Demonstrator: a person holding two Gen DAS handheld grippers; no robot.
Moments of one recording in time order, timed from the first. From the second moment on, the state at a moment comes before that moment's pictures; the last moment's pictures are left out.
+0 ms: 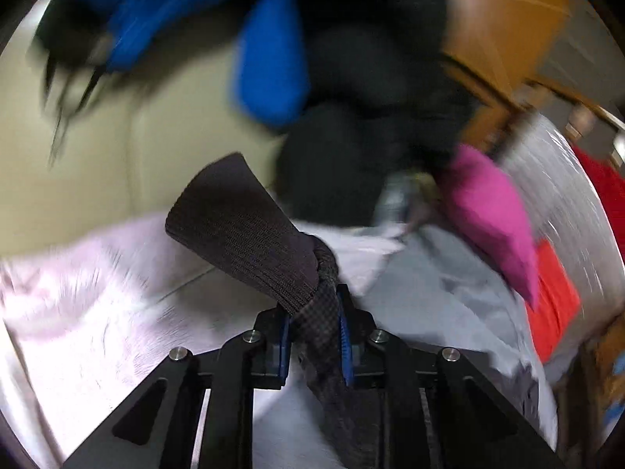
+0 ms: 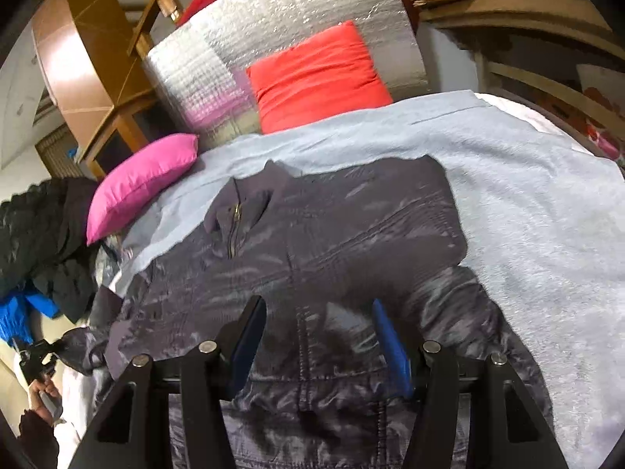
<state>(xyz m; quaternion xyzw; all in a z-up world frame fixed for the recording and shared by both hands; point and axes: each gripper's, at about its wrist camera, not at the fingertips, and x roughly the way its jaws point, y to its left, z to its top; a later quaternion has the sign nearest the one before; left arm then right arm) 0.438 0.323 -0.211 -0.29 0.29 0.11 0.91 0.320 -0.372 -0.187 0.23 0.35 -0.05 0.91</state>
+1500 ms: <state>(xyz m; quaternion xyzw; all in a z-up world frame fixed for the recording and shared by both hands) 0.387 -0.123 -0.147 0.05 0.38 -0.17 0.91 0.315 -0.458 -0.204 0.40 0.37 -0.03 0.84</state>
